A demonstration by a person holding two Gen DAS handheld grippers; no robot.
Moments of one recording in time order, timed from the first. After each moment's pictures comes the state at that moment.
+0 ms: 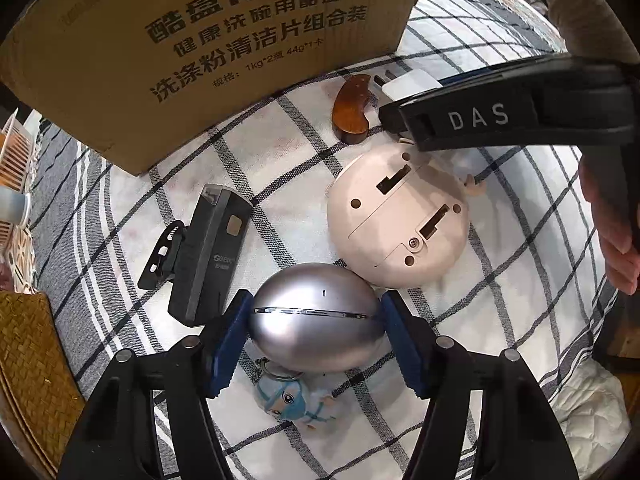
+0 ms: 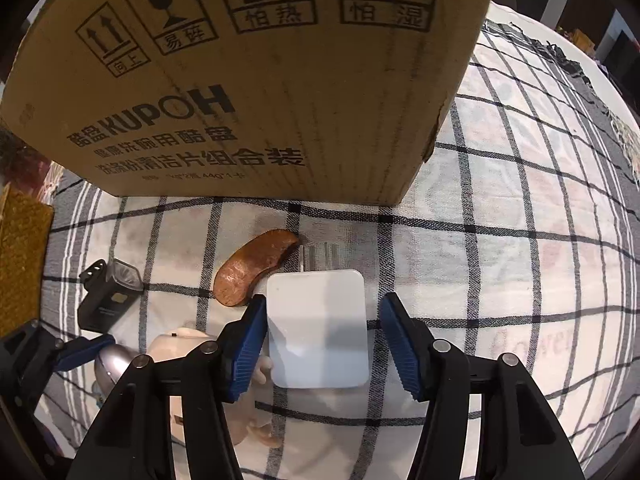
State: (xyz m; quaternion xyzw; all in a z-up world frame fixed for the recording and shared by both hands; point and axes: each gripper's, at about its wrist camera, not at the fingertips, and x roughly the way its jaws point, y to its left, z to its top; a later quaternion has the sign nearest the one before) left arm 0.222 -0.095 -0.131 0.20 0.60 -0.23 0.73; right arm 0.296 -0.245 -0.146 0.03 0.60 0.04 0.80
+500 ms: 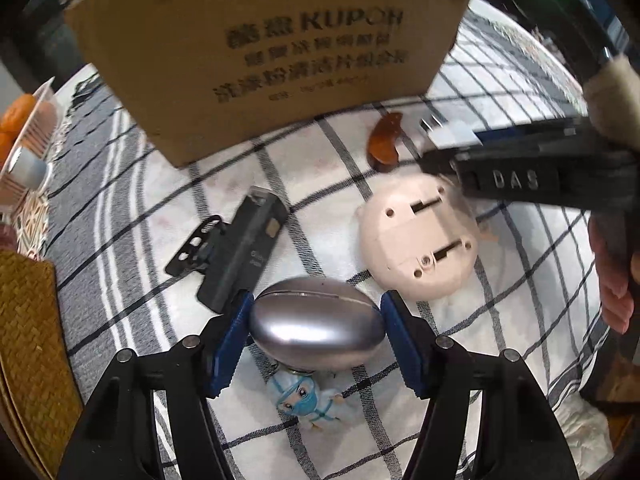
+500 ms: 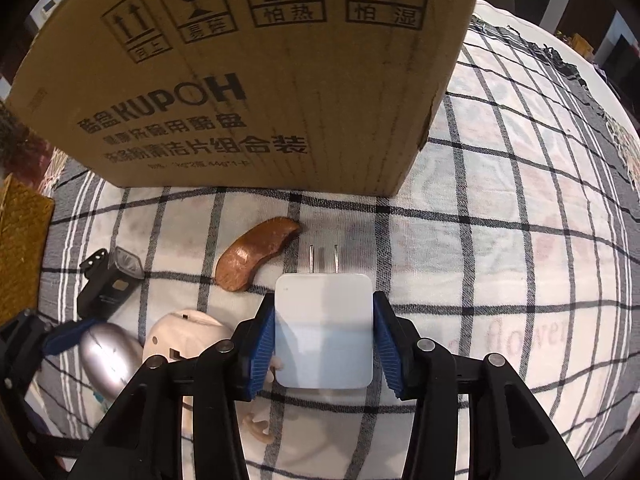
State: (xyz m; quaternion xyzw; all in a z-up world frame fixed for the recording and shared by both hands) left arm 0.213 -0.048 -0.109 0.14 0.57 -0.19 0.79; right arm 0.276 -0.230 -0.141 0.02 0.60 0.04 0.80
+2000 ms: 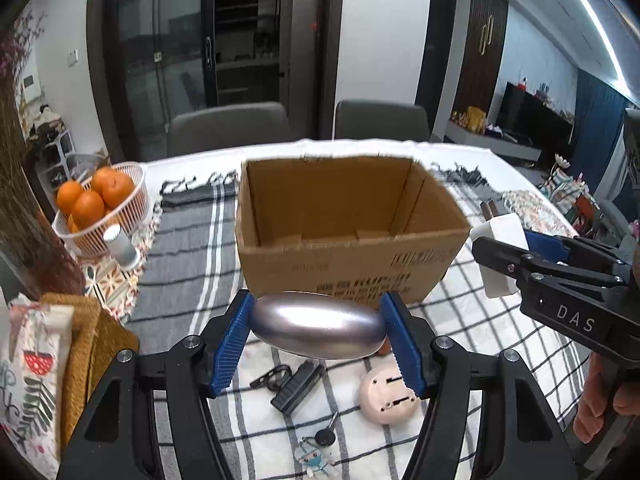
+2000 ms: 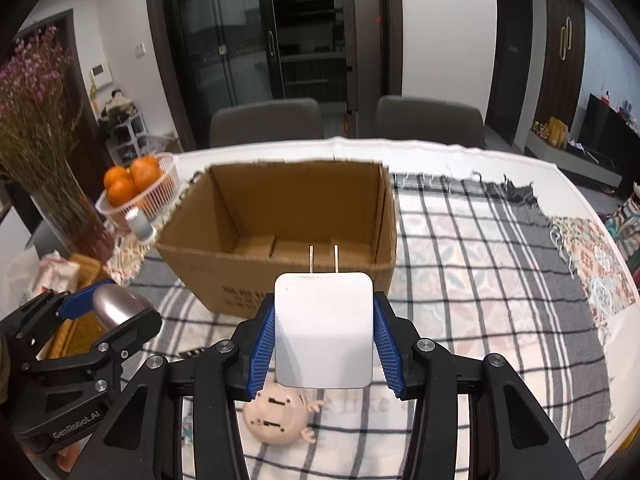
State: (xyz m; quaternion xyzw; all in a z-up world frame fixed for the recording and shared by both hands) left arm 0.209 -0.025 0.044 0.03 0.37 -0.14 0.92; right arm 0.232 -0.226 0.019 0.02 0.39 0.05 0.92
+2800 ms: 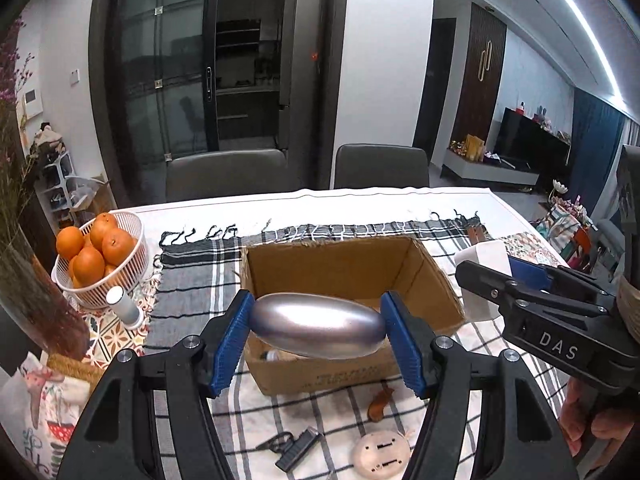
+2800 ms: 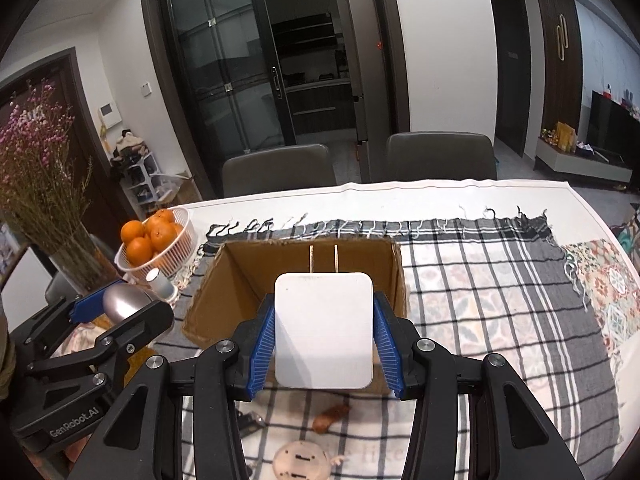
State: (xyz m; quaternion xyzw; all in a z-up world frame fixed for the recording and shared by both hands) left arm 0.263 -0.030 0.099 0.02 0.33 -0.14 0.93; right arm 0.271 -0.235 0.064 0.07 0.34 0.07 0.93
